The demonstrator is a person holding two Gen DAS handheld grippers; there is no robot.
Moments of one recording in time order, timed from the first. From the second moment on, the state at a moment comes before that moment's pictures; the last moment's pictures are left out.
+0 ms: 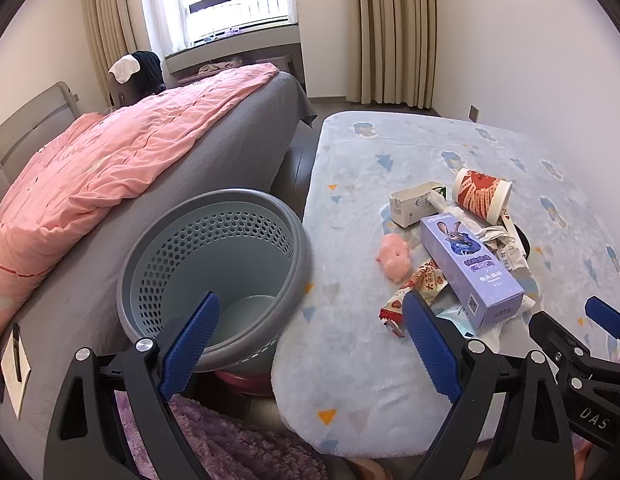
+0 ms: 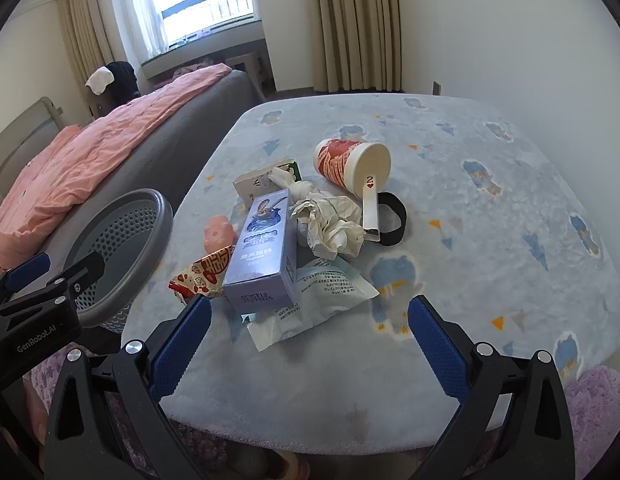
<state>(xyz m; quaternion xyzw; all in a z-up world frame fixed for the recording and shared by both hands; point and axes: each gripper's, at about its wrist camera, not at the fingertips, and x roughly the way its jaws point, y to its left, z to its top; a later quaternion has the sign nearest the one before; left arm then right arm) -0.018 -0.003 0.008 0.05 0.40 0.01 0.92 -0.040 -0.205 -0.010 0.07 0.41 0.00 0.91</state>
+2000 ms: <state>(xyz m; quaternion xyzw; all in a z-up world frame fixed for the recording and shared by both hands) -0.035 -0.002 0.015 0.05 0.39 0.01 0.92 -0.054 -0.210 0.001 0.08 0.39 -0.01 0.92</state>
